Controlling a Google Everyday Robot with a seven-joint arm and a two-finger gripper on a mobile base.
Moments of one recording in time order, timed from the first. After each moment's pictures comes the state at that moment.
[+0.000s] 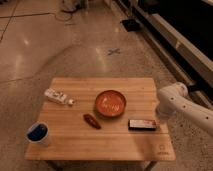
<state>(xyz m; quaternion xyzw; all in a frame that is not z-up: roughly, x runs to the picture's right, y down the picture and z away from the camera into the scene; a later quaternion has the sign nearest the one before) 0.321 0.188 0.833 -0.24 -0.23 -0.73 0.59</state>
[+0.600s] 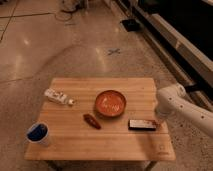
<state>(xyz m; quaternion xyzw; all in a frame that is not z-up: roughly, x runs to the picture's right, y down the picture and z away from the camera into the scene) 0.314 0.188 0.854 -0.23 -0.24 -0.73 0.59</state>
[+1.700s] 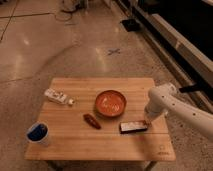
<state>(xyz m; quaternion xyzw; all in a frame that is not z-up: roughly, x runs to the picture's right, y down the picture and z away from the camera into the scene) 0.244 0.186 0.863 -0.17 -0.30 -0.75 0.56</state>
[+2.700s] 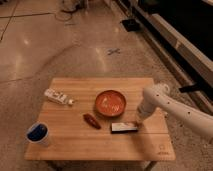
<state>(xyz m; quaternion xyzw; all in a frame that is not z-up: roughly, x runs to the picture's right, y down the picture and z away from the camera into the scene) 0.189 0.188 0.857 -0.12 -0.34 -0.76 0.54</state>
